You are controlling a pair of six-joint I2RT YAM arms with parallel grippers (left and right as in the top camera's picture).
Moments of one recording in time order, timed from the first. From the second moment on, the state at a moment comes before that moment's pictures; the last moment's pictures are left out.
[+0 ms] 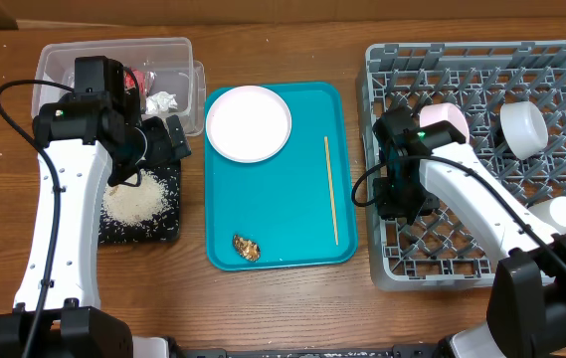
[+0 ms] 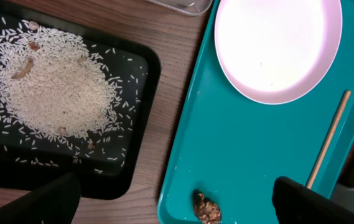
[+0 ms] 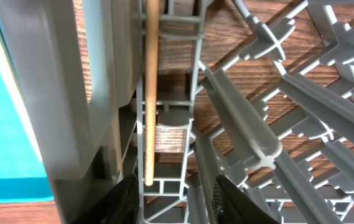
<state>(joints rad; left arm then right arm) 0.06 1.58 1.49 -1.19 0.15 -0.32 0.33 1.70 1.22 -1.18 0.04 0.25</state>
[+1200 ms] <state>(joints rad) 0.06 1.58 1.49 -1.19 0.15 -0.32 0.54 1.98 1.57 -1.06 -0.15 0.36</state>
